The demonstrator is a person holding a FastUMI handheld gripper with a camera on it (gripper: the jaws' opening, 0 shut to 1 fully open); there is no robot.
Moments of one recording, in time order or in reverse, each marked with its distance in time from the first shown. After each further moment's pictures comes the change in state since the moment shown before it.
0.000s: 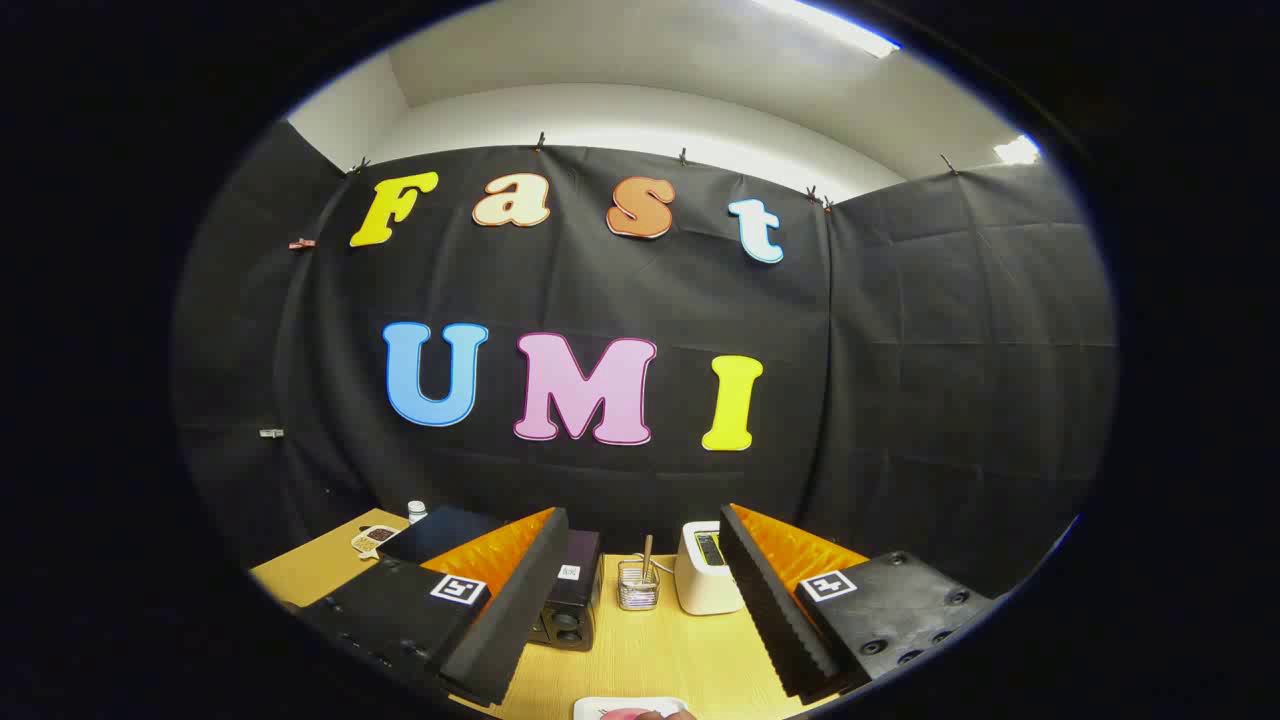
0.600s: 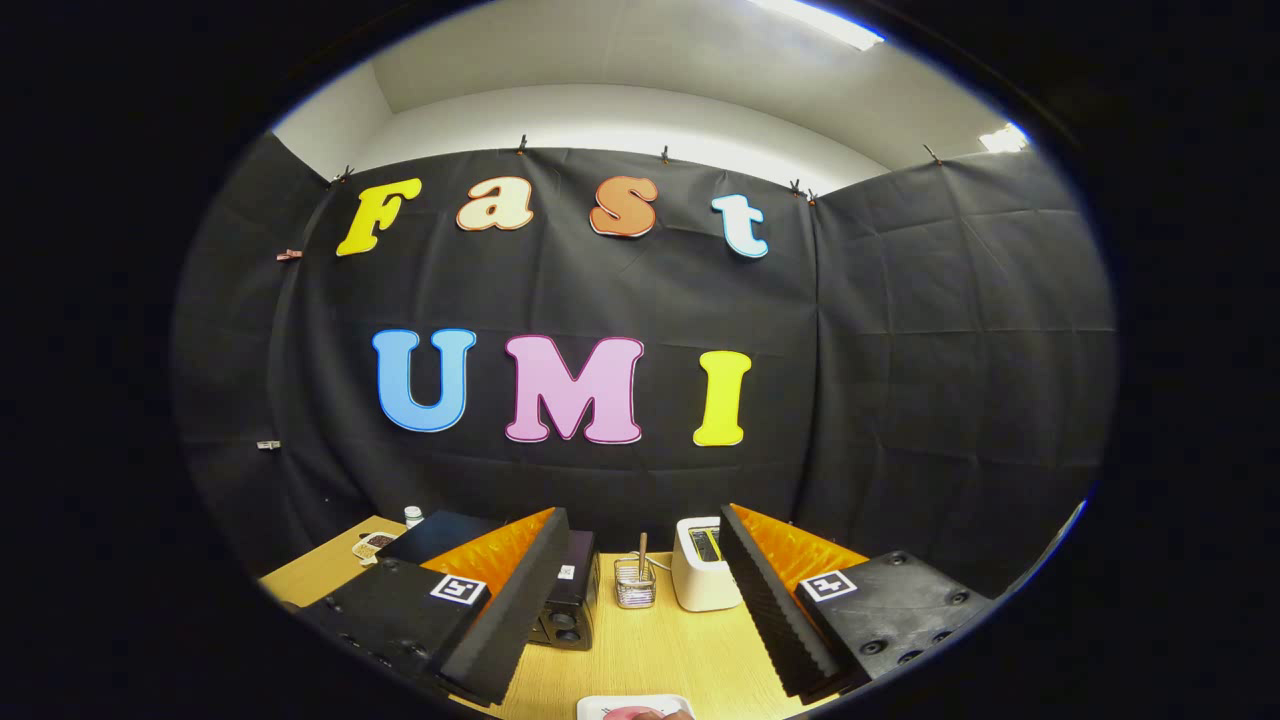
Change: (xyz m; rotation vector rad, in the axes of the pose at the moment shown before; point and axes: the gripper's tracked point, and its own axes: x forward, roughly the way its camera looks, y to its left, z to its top) arm -0.002 -0.013 -0.003 0.037 0.009 -0.025
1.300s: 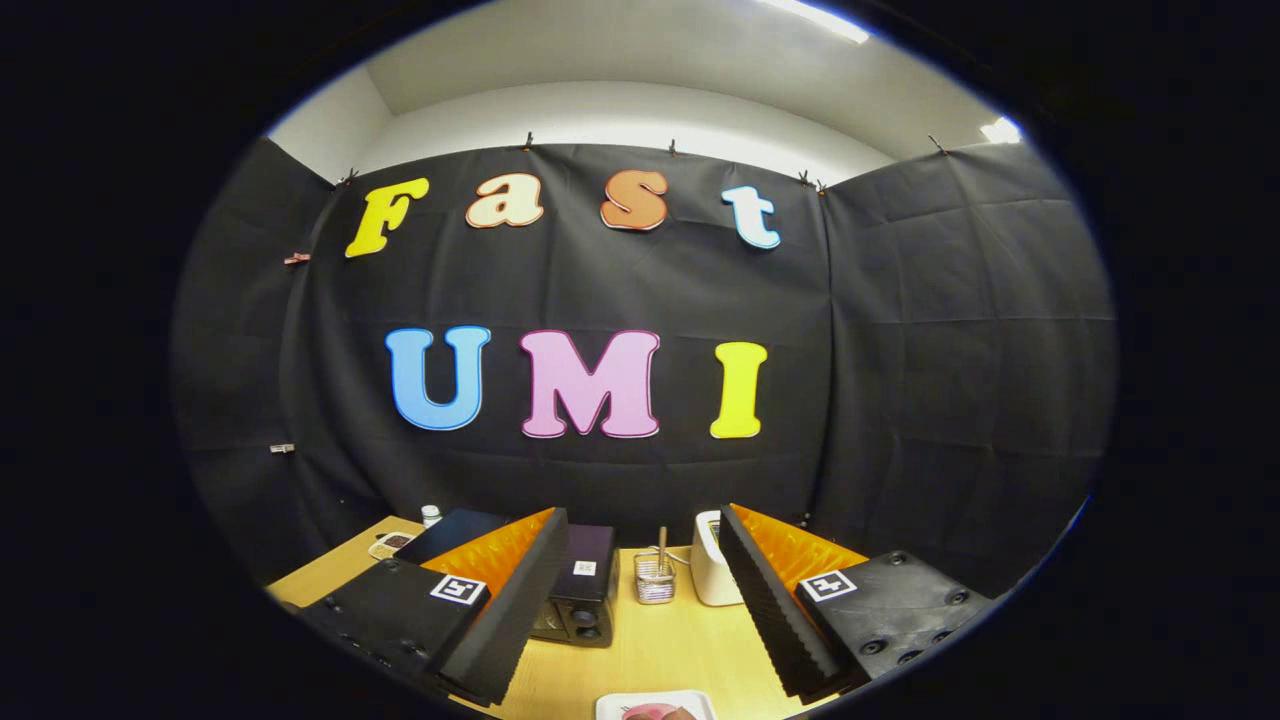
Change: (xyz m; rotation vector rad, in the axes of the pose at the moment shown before) arm 0.002 0.034 -0.009 0.020 0.022 0.065
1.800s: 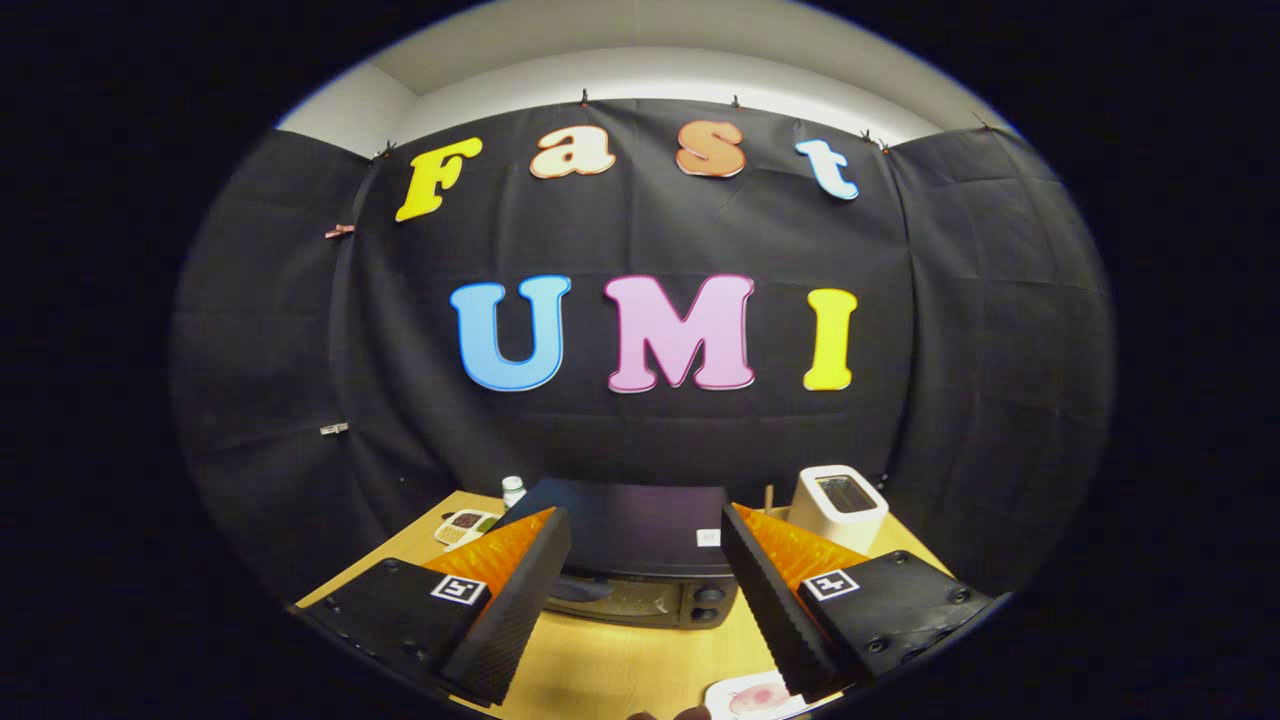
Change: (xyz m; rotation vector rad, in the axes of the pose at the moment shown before) arm 0.035 0.146 -0.078 0.037 0.176 0.155
